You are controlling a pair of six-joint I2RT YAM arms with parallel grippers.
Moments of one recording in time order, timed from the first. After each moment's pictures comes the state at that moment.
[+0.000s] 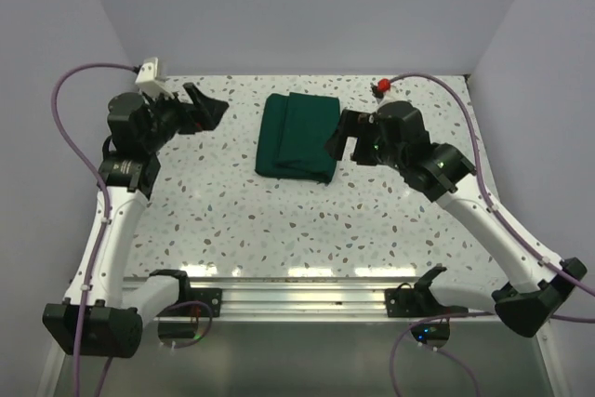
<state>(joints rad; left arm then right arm) -0.04 1.11 1.21 -0.27 0.35 -0.39 0.65 1.14 1.28 -0.68 0.12 0.62</state>
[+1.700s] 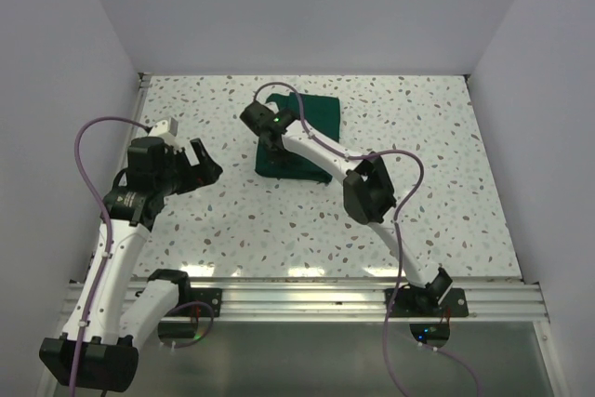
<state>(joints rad) -0.10 0.85 0.91 -0.71 0.15 -0.44 0.82 2.49 2.38 -1.06 0.39 0.41</state>
